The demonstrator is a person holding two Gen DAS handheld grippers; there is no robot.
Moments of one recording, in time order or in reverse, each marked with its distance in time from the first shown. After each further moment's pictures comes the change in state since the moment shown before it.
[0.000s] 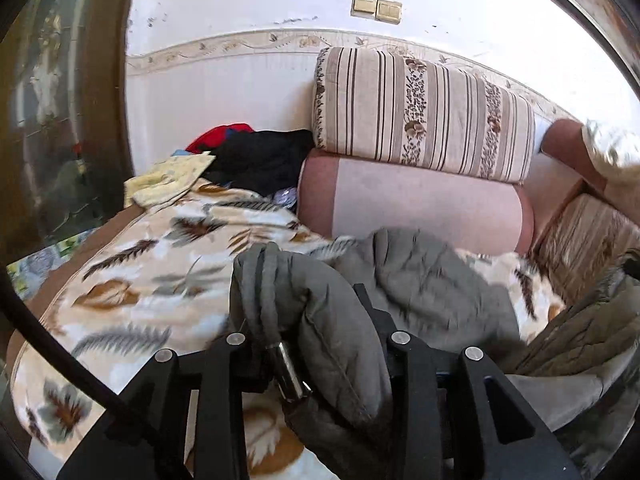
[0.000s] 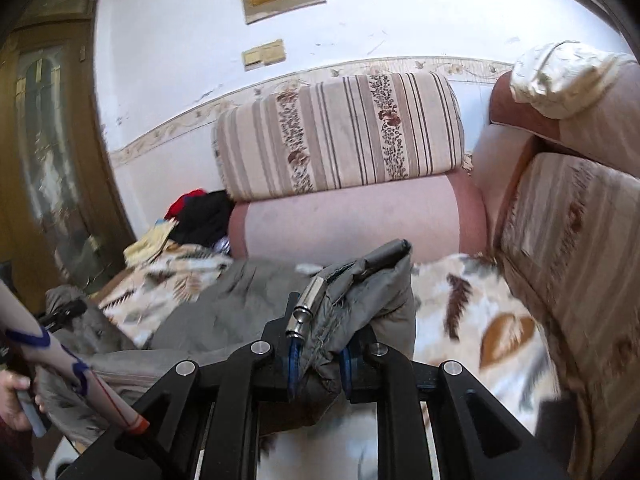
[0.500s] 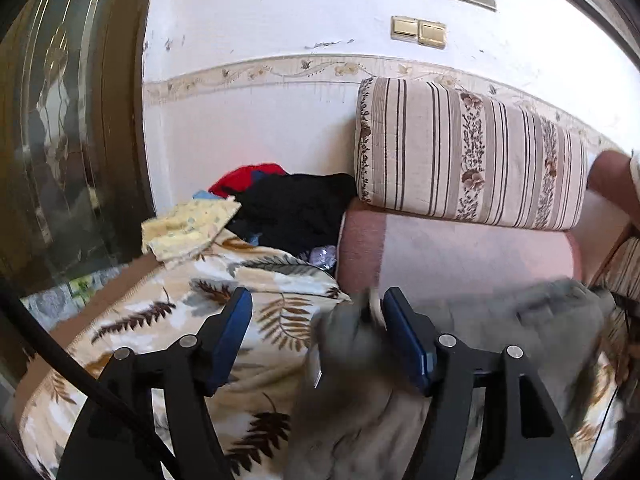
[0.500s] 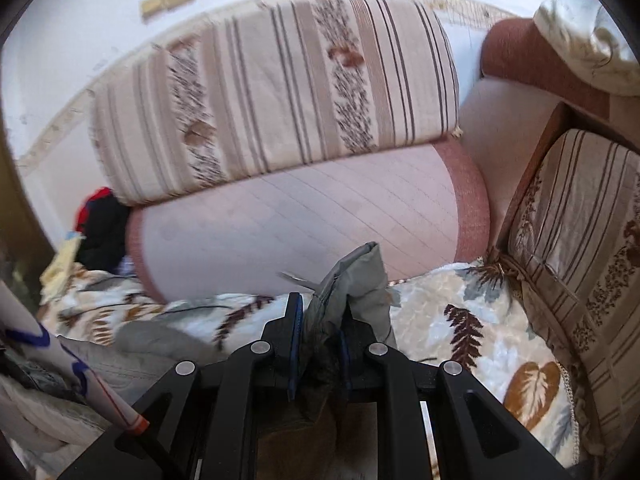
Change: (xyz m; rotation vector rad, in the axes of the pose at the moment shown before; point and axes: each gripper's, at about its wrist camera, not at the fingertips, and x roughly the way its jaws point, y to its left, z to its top) left arm 0.080 0.033 0.083 0.015 -0.125 0.137; right arm 0.257 -0.071 0.070 0.088 0.162 -0.221
